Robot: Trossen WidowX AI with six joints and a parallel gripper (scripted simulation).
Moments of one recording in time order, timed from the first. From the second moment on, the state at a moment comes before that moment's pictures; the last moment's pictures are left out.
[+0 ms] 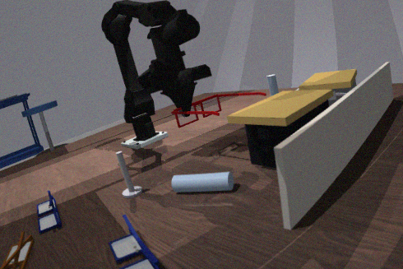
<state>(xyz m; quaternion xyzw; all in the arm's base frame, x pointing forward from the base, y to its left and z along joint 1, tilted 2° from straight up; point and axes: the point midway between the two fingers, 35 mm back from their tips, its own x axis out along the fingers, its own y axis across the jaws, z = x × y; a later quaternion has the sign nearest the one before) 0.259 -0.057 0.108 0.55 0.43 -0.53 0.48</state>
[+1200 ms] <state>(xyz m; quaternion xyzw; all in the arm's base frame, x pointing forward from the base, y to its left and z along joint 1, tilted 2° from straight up) 0.258 -0.058 0.092 0.55 0.43 -0.53 0.48</state>
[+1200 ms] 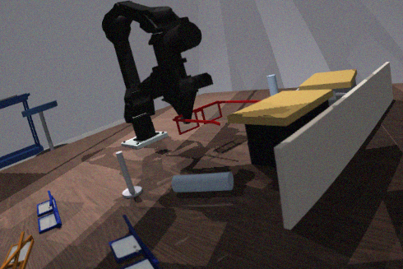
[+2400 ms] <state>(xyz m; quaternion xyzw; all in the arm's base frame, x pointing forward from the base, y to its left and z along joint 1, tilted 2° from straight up) 0.291 -0.066 0.089 0.56 0.43 -0.53 0.48</state>
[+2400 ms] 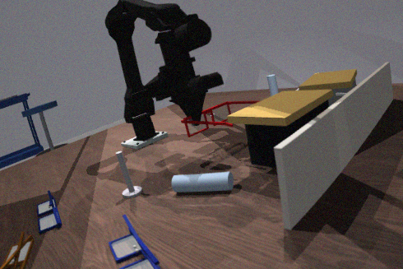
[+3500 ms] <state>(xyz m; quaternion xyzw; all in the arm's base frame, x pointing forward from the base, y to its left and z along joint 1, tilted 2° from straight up) 0.339 -0.075 0.091 0.55 0.43 -0.53 0.48</state>
